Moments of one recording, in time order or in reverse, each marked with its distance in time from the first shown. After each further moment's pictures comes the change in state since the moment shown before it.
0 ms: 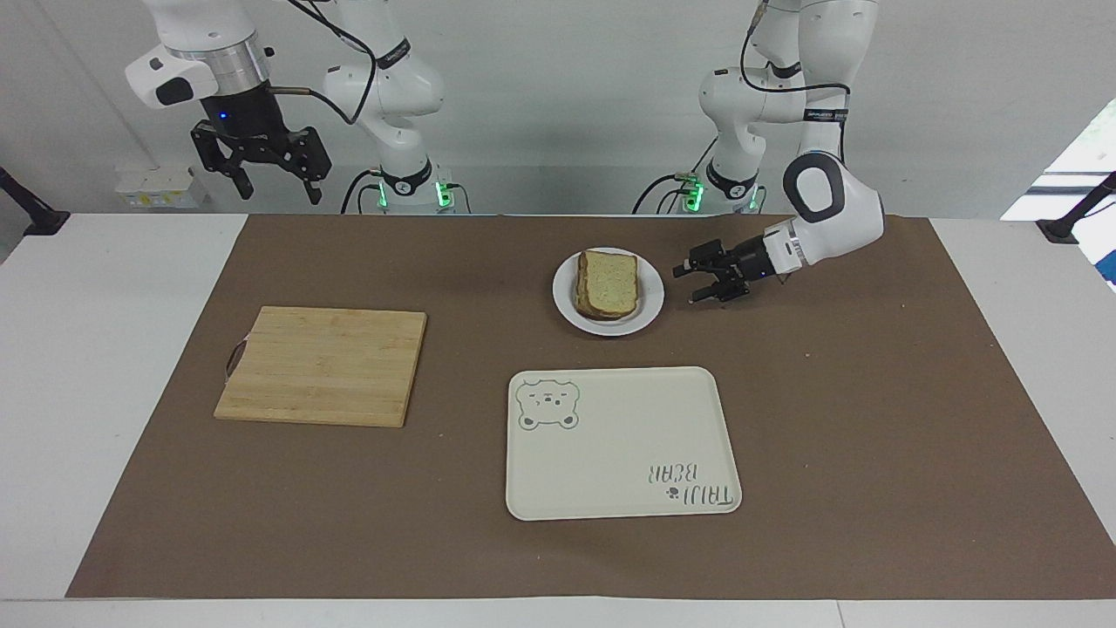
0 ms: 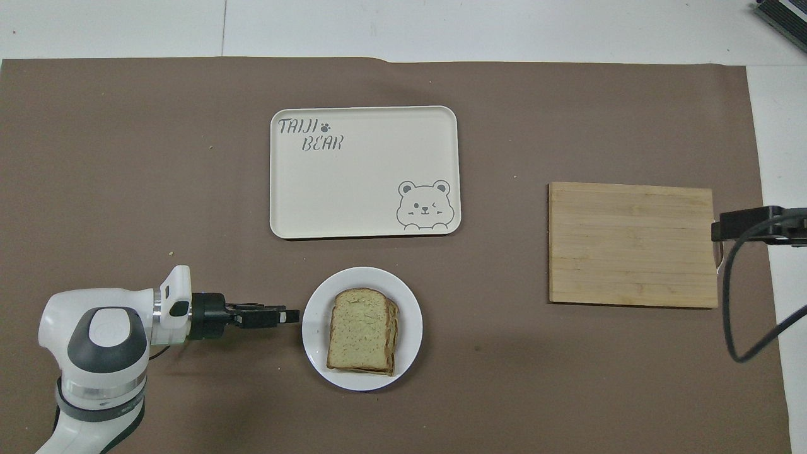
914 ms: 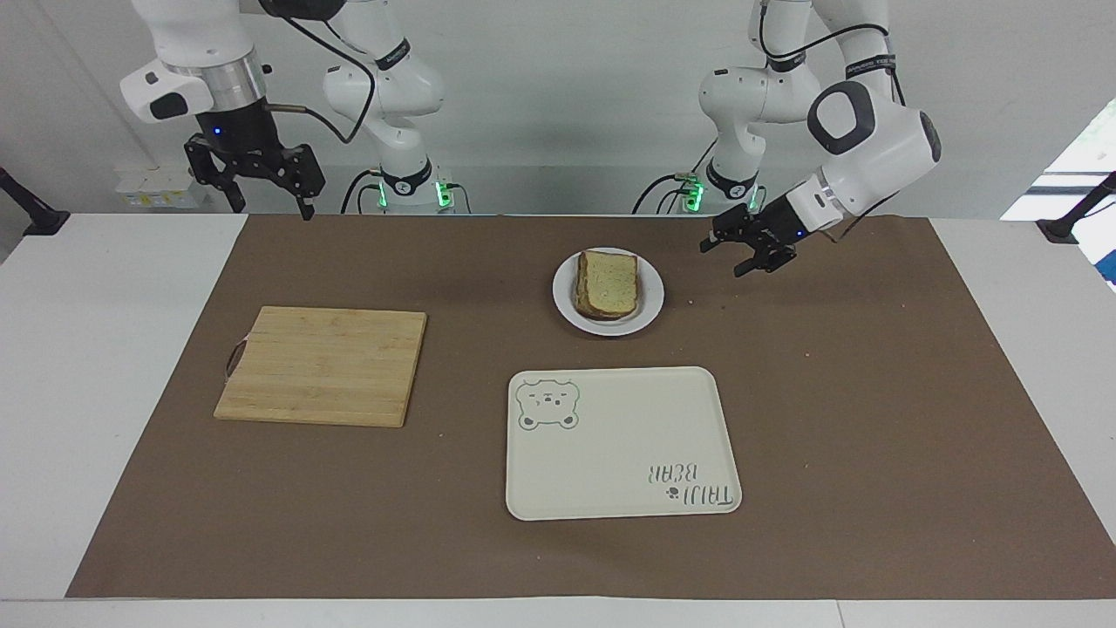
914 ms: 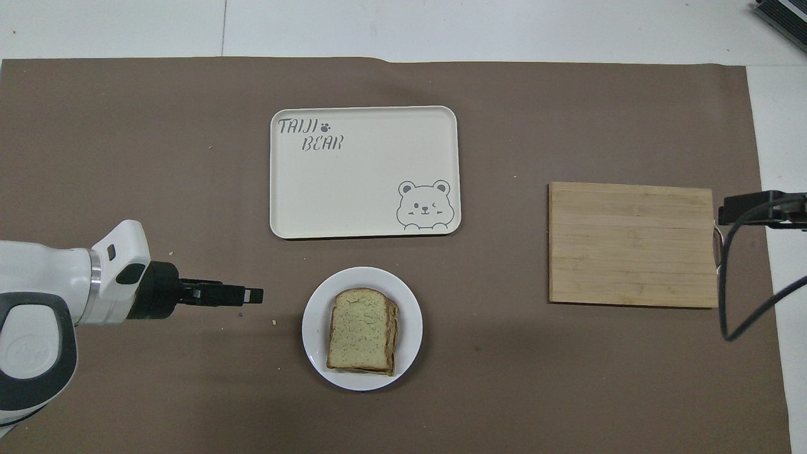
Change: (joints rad) left arm -0.002 -0.241 -0.002 0.188 0.501 -0.058 -0.571; right arm 0.001 0.000 0.007 0.004 -0.066 0.043 0.019
